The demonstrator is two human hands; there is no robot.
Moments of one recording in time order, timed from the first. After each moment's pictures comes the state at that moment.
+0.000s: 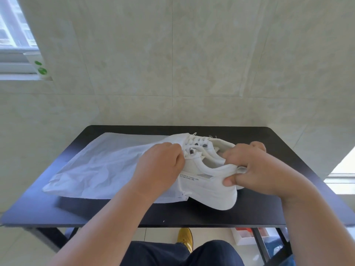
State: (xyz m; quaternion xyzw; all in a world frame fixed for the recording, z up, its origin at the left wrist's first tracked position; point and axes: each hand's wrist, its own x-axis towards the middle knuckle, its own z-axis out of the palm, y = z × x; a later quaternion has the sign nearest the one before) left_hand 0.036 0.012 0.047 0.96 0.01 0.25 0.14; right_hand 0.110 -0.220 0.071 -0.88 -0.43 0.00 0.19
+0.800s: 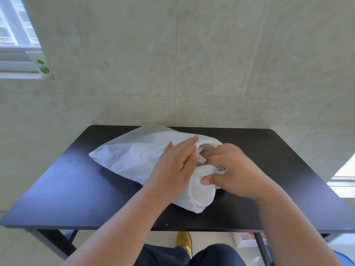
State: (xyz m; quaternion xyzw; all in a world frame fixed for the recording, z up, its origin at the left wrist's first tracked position) left_hand 0.035 -0.004 0.042 0.90 -0.05 0.24 0.37; right_hand 0.111 -0.169 0.057 -0.84 -0.48 -0.08 0.22
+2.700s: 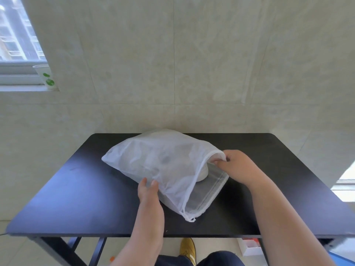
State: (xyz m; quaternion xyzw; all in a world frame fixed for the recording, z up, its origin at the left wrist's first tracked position) left_hand -0.011 0.003 0.009 0.59 0.25 0.16 0.75; right_hand 0.169 -0.181 0.018 -0.89 -0.20 0.06 0.40
